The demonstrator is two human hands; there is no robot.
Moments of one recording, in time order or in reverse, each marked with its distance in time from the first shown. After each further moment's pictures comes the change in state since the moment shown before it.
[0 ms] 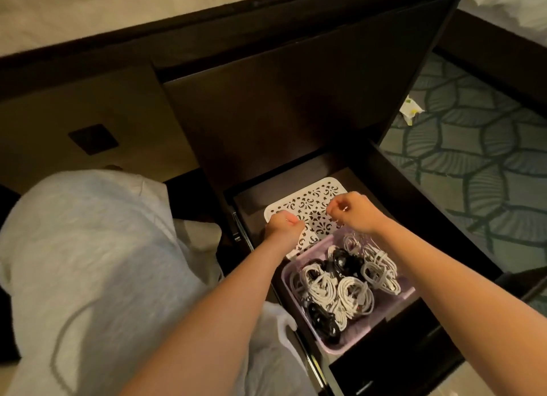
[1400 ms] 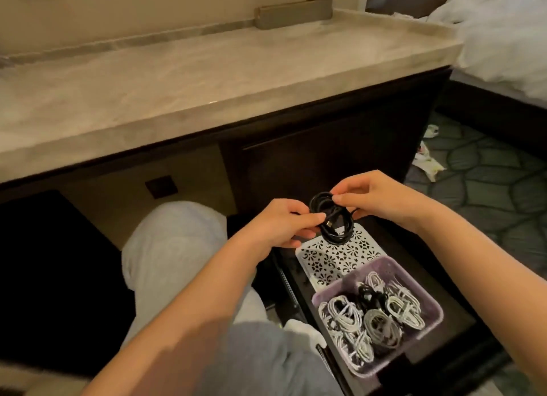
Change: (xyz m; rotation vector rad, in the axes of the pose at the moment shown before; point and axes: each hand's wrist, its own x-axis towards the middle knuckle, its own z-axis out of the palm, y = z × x) left_hand -0.139 0.091 -0.143 -0.084 -0.219 0.256; right_hand -0.095 -0.173 -0.093 0.298 -0.077 -0.275
